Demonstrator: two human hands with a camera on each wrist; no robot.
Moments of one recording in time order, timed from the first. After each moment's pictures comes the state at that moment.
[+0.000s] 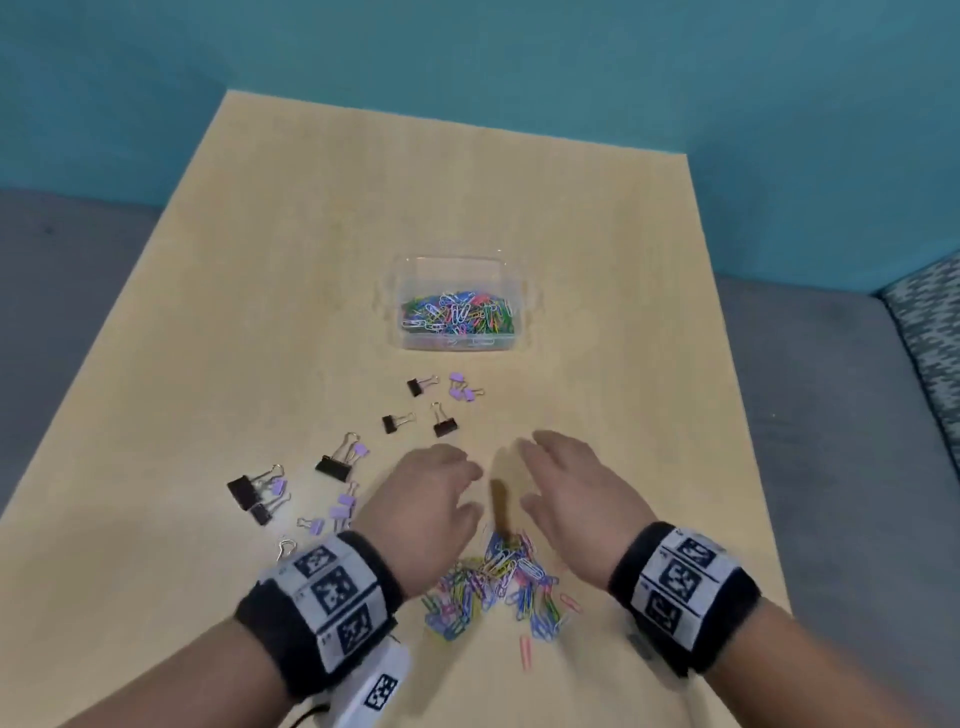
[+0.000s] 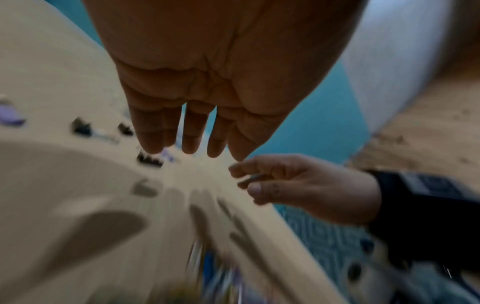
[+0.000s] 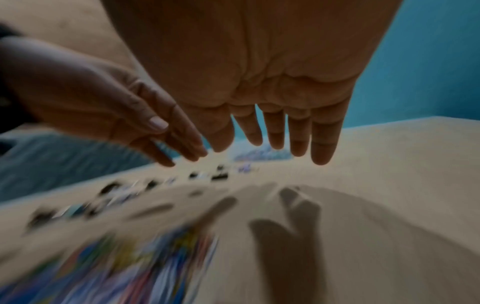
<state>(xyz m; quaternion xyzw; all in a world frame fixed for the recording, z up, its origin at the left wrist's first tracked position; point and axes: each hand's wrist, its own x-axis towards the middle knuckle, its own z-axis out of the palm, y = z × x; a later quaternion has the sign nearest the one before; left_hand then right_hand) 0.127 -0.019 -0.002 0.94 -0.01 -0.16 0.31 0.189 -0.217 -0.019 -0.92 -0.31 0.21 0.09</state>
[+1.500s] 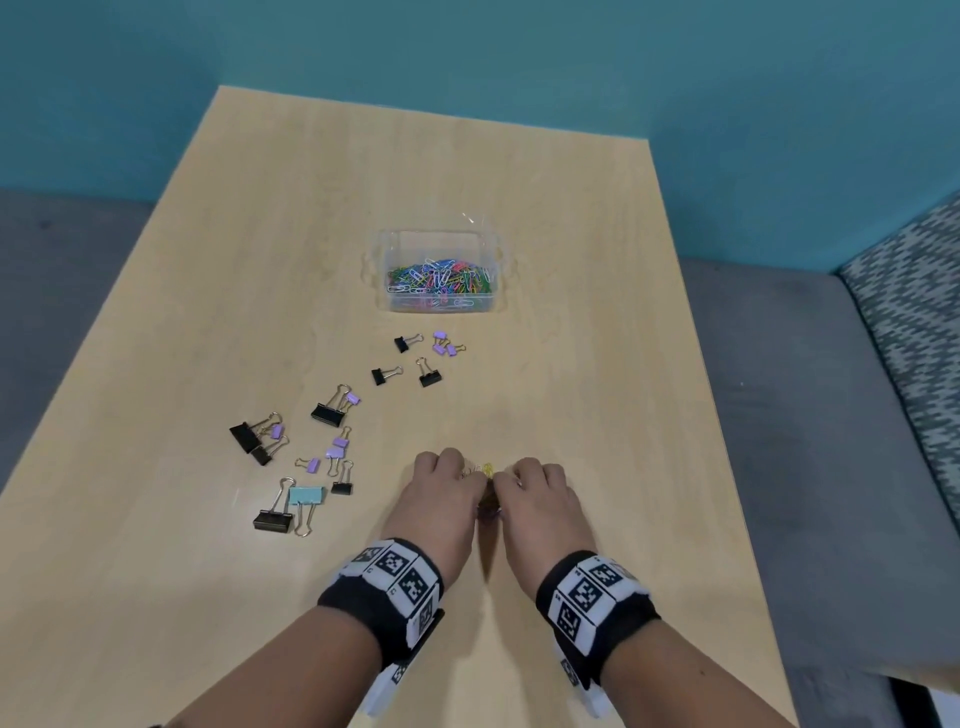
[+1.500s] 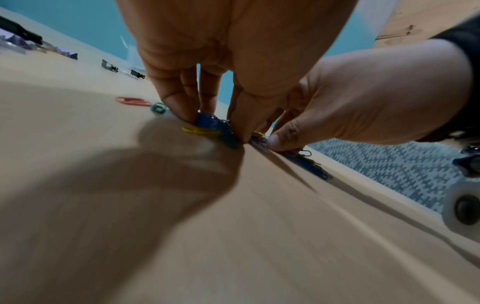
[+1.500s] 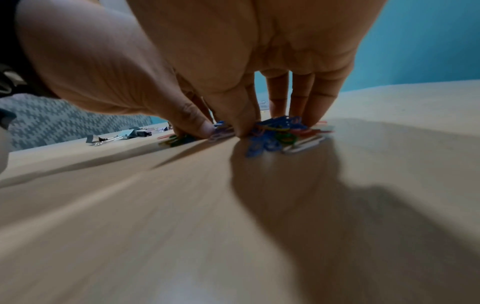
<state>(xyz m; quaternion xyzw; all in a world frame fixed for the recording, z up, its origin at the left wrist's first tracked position) 0.067 -0.072 -0.056 0.98 -0.02 -0.14 0.17 0.089 -0.212 -0.039 -0.96 -0.22 0.18 0.07</state>
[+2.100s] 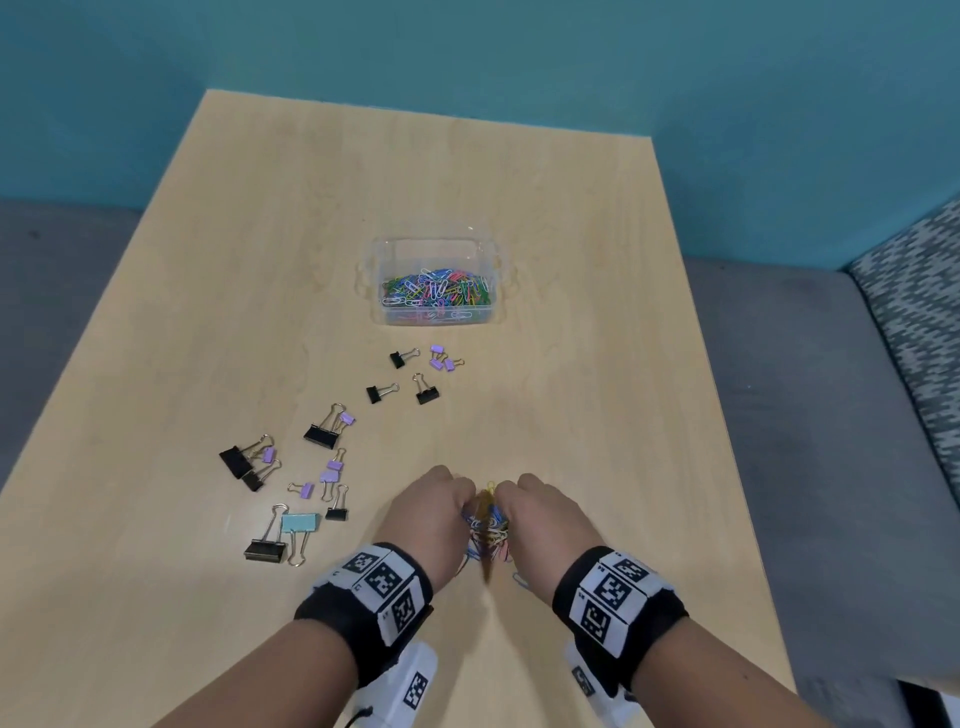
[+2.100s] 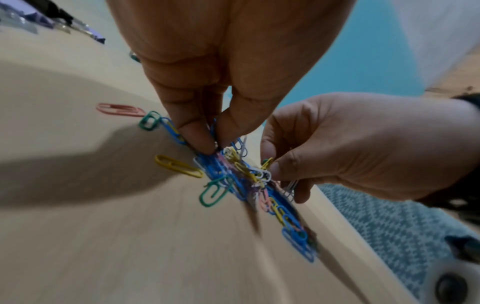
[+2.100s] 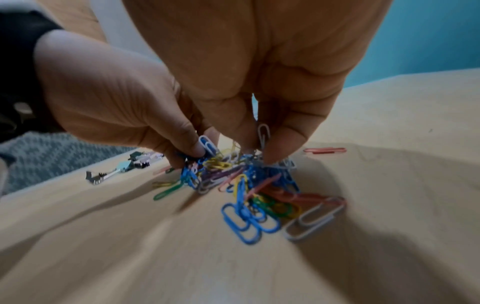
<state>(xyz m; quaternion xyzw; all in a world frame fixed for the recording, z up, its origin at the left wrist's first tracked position) 0.092 -0.062 -0.042 0.94 0.06 -0.20 0.27 0.119 -0.208 -0.014 -0.93 -0.24 0.28 0.09</state>
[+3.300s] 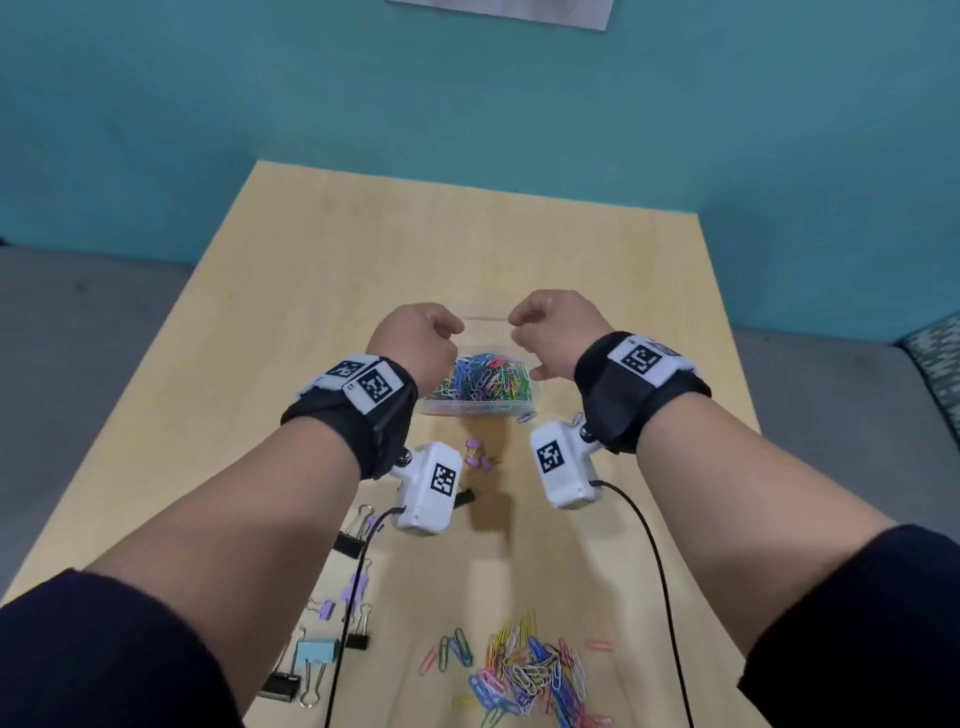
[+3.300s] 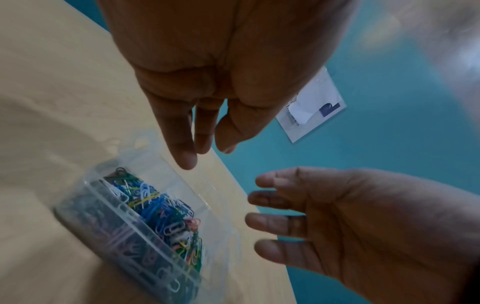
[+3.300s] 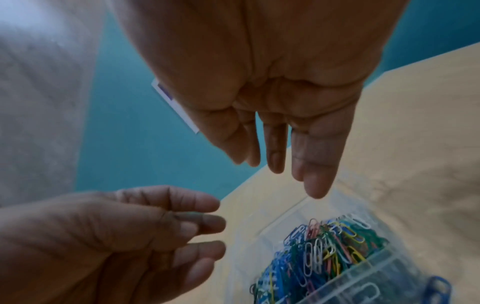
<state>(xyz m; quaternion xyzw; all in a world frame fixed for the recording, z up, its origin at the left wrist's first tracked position) 0.310 0.052 0.028 0.84 0.22 -0.06 0.50 0.376 -0.106 0.044 -0.89 -0.08 0.21 0.40</state>
